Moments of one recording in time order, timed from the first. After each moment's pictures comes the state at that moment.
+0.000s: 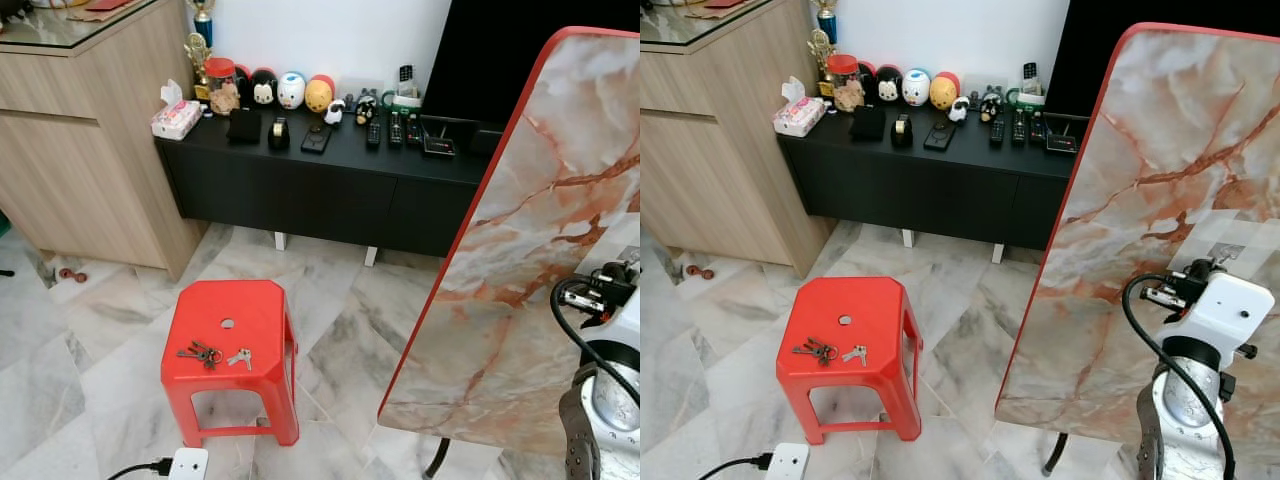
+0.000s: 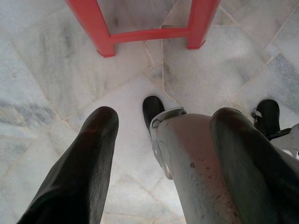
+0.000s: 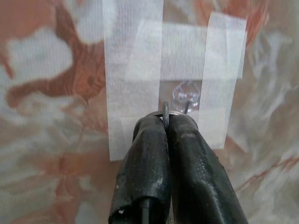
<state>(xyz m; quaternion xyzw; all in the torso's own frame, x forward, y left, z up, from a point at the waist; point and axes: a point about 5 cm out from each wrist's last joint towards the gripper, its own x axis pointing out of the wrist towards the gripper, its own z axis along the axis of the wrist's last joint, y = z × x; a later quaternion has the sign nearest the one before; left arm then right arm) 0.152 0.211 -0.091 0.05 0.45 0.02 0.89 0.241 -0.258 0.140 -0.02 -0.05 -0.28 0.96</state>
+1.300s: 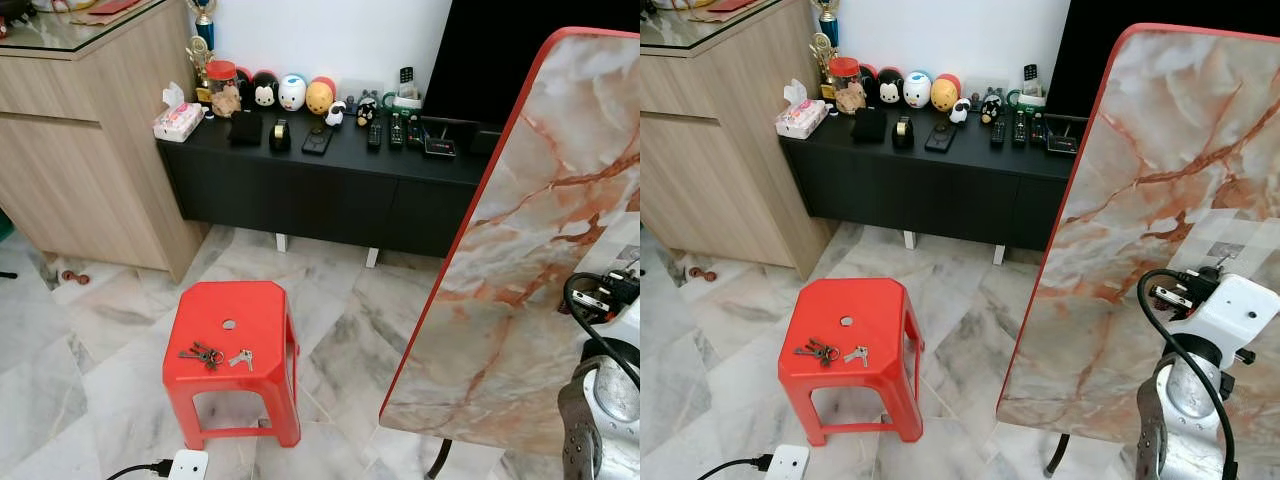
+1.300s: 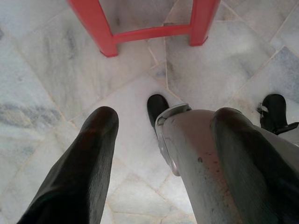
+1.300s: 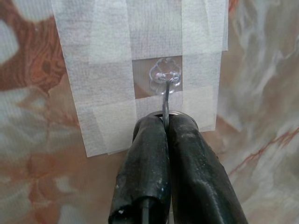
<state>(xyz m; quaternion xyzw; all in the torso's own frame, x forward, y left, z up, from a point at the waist) 0.150 0.213 -0.091 0.07 0.45 0.01 0.89 0.248 -0.266 0.136 0.03 -0.03 -0.30 0.95</state>
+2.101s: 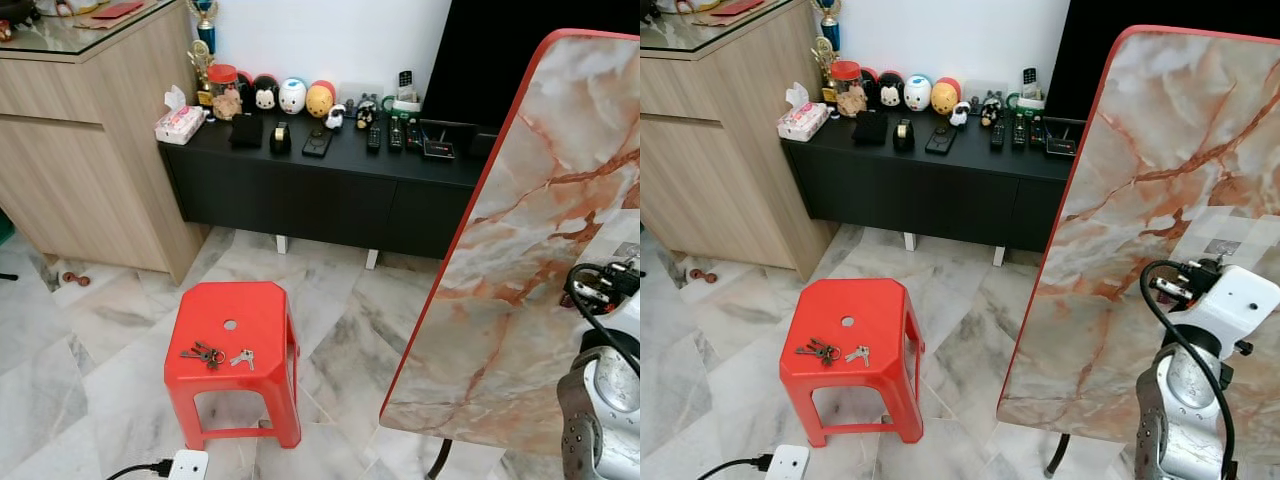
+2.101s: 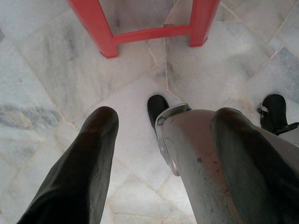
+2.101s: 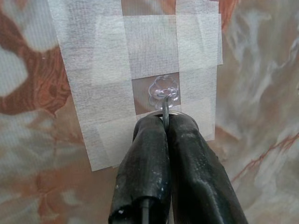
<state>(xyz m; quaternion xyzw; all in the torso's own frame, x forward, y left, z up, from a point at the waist) 0.150 0.213 -0.091 0.07 0.45 0.01 0.89 0.254 -0.267 0.142 0.04 -0.05 -0.30 0.95</state>
